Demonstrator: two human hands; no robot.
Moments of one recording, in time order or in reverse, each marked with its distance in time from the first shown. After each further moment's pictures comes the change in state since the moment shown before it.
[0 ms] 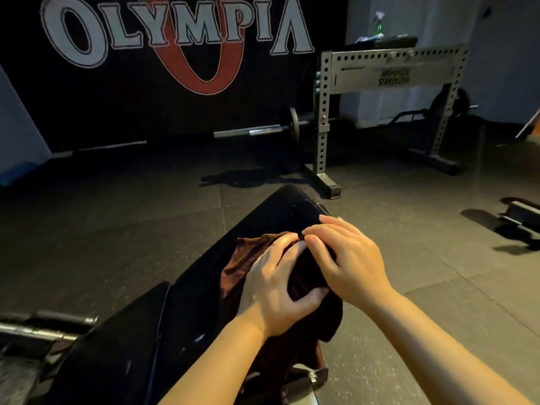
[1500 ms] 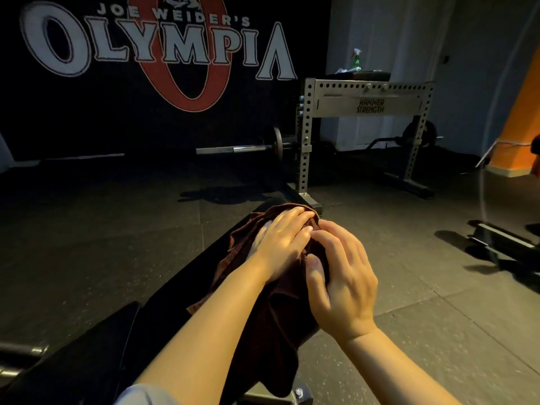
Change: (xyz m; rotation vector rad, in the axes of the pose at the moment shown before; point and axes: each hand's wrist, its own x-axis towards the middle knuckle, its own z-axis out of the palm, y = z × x) left_hand 0.096 -0.009 0.006 -0.077 -0.304 -0.122; right_hand -0.013 -0.006 0.025 -0.019 0.425 -0.050
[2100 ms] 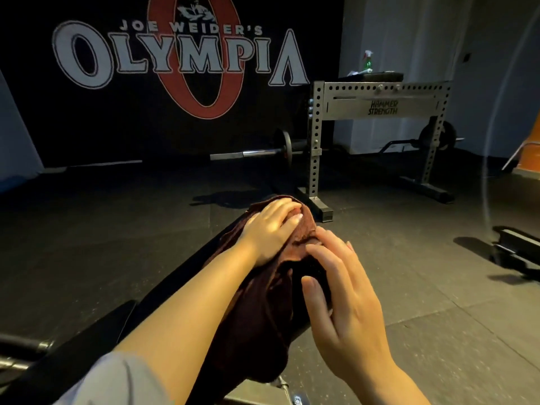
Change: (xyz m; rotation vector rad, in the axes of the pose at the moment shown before) left_hand 0.021 -0.005 0.001 0.016 0.065 -0.024; right_hand -0.028 0.012 -0.030 0.239 -0.150 -0.005
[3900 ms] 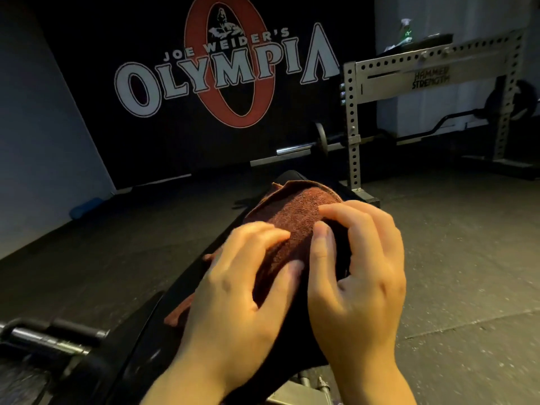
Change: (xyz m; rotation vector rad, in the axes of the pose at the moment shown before) left_hand -0.144 0.049 0.027 0.112 0.391 0.117; right_hand -0.004 -0.001 0.024 0.212 0.419 0.152
